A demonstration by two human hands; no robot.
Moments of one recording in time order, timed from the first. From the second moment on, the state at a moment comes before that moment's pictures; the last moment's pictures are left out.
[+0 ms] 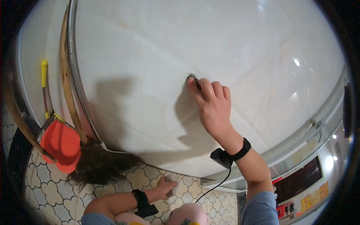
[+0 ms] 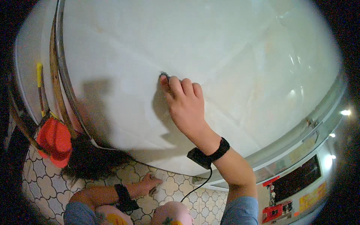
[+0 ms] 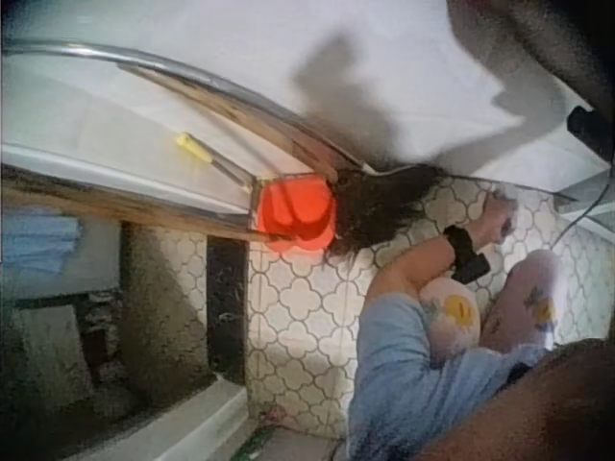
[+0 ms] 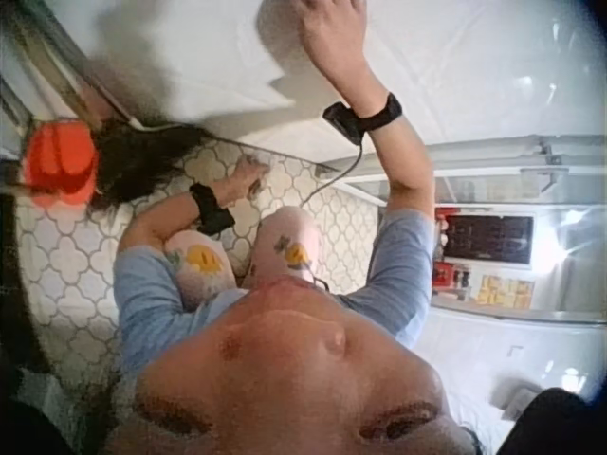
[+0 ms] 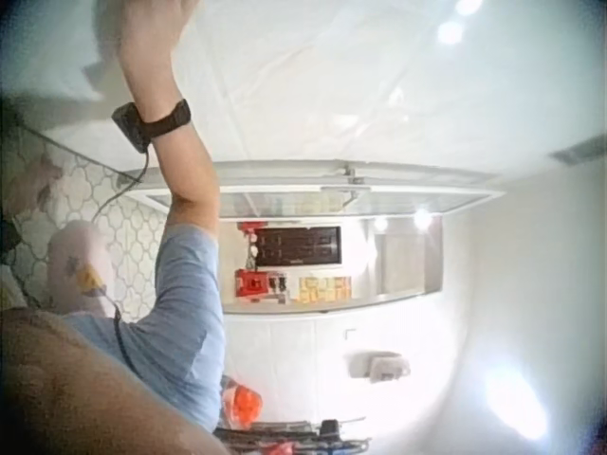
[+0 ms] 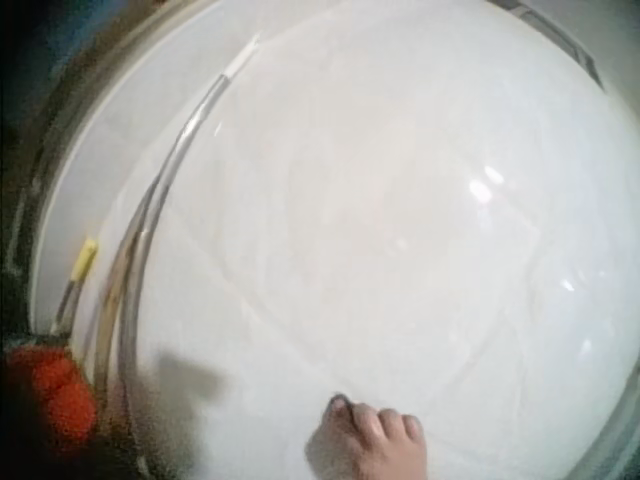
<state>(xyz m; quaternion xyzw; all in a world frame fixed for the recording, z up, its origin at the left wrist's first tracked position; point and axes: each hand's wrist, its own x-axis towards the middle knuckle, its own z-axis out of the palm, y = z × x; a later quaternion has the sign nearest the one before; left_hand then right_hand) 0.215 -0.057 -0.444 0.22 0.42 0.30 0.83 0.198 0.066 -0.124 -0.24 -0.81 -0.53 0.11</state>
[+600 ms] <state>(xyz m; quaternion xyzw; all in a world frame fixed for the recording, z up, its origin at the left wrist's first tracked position) 0.203 -0.063 -0.444 0.21 0.39 0.36 0.83 0.103 0.079 -0.116 -0.18 -0.80 -0.54 0.16</state>
